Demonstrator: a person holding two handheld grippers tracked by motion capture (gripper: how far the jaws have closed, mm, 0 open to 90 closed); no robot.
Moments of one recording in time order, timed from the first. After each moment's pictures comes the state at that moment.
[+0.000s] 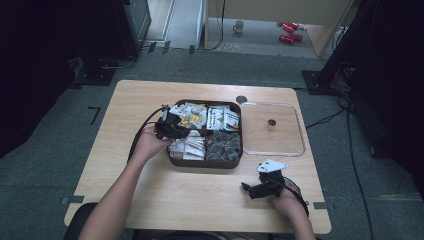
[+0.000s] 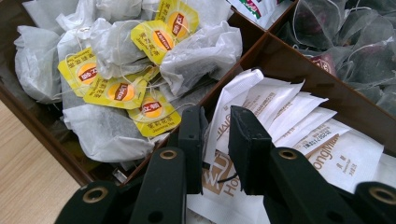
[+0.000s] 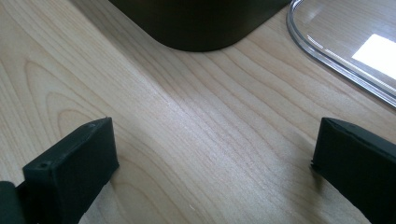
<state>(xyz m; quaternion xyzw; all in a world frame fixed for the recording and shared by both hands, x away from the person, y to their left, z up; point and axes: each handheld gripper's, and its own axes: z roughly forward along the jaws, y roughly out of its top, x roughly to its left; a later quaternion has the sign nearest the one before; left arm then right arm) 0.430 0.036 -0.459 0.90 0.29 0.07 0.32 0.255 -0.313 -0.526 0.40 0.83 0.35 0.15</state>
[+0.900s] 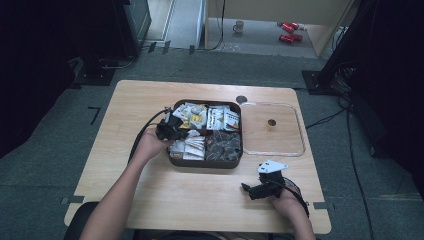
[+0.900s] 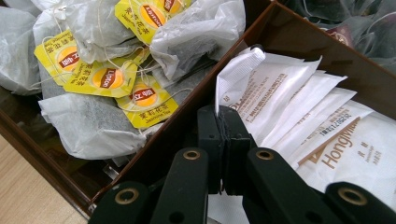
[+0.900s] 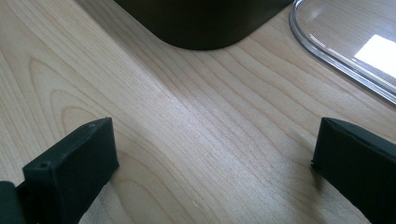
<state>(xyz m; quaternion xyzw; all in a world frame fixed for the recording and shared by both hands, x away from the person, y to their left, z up) 0.432 0.033 -0.470 0.91 0.28 0.06 0.30 0.254 -0.313 -0.526 0.39 0.83 0.35 0.15</state>
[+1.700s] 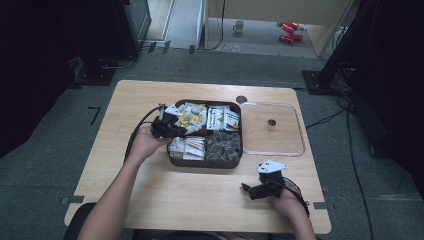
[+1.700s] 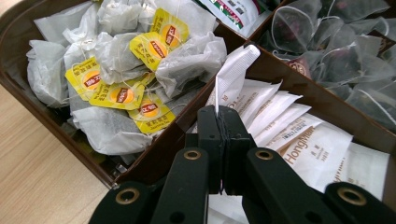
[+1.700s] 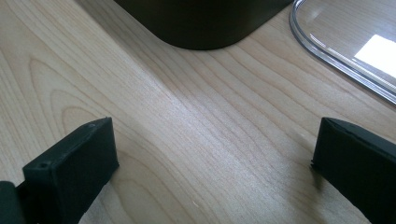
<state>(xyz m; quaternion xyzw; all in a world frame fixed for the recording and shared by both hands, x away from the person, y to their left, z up) 0.423 0.046 -0.445 0.90 0.28 0.07 0.34 0.254 -0.313 -0.526 0.39 0.83 0.35 0.15</state>
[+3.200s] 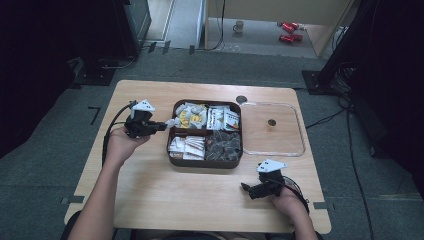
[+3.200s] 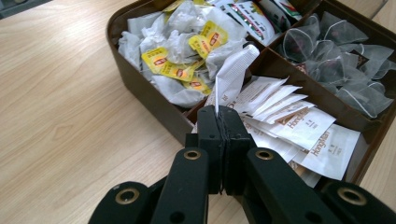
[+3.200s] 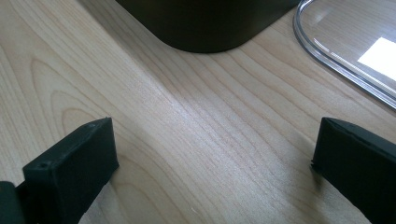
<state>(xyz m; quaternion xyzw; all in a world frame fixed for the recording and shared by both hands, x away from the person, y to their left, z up) 0.405 0.113 -0.415 0.86 0.33 0.08 0.38 0.257 -0.313 -0.526 0.38 0.84 0.36 0.15</state>
